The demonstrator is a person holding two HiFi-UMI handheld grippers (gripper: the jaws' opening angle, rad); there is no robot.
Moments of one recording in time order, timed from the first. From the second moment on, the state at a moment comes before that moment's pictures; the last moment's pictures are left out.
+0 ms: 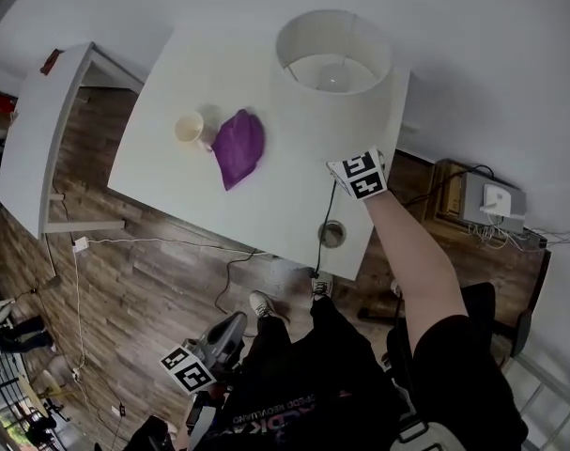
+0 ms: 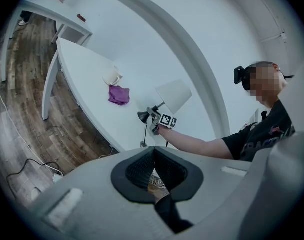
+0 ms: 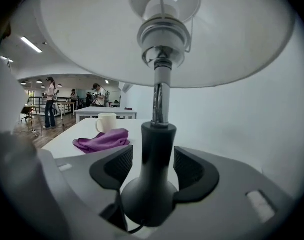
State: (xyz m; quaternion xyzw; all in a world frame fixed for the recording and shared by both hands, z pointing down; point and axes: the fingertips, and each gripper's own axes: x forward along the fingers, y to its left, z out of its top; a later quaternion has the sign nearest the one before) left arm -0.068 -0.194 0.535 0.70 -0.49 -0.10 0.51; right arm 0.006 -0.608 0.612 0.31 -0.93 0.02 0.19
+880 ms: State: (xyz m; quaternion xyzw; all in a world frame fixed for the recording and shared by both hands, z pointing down) left arm -0.080 -0.172 0.544 0.68 -0.50 -0.09 0.53; right arm 0.002 -0.620 0.603 0.33 -0.93 0.03 0.17
